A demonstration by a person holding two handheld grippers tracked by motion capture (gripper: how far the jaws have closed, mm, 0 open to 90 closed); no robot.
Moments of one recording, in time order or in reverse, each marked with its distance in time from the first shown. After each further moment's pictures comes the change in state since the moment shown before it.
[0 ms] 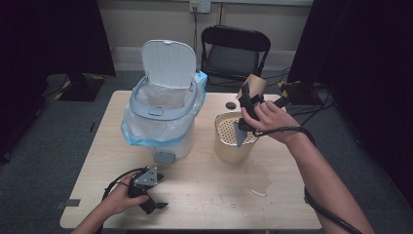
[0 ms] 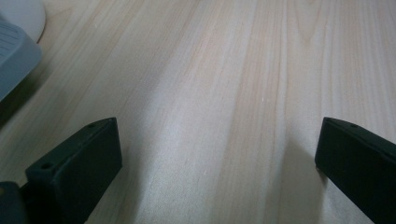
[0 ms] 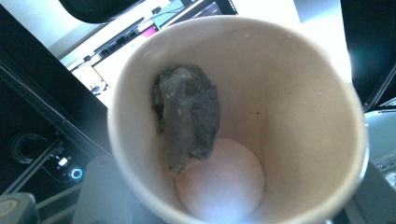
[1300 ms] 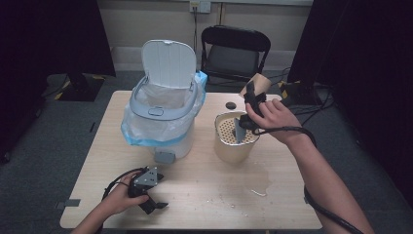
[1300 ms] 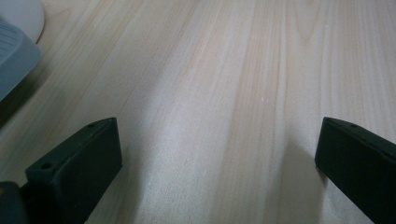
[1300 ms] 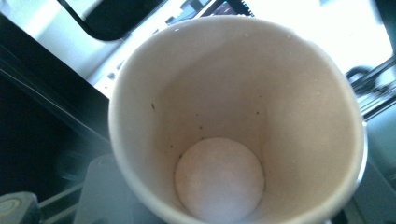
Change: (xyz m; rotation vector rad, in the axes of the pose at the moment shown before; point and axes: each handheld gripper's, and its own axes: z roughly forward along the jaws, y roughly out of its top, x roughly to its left) left arm 0.000 0.000 0.000 0.005 0.000 0.005; right arm -0.001 -0.011 0.000 -0.018 0.097 0.236
